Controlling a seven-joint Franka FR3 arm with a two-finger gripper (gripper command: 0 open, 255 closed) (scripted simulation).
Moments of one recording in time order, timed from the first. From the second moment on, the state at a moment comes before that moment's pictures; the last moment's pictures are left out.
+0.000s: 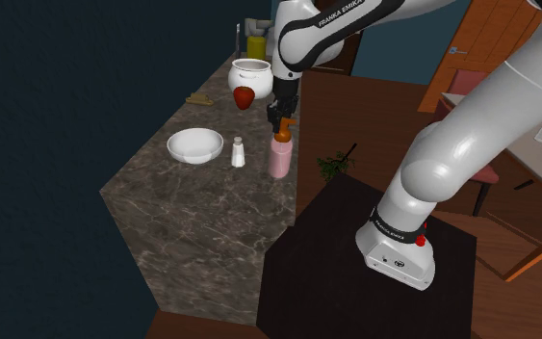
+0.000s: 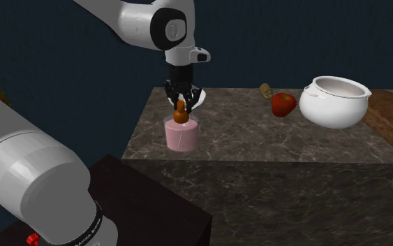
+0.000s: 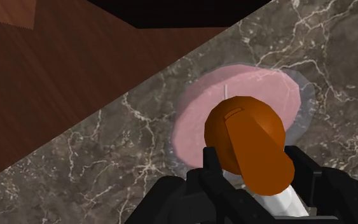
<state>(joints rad) 0.01 -0.31 -0.06 -2.52 -0.03 2.20 -0.04</state>
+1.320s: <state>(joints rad) 0.01 -0.40 -0.06 -2.36 -0.03 1.94 -0.04</state>
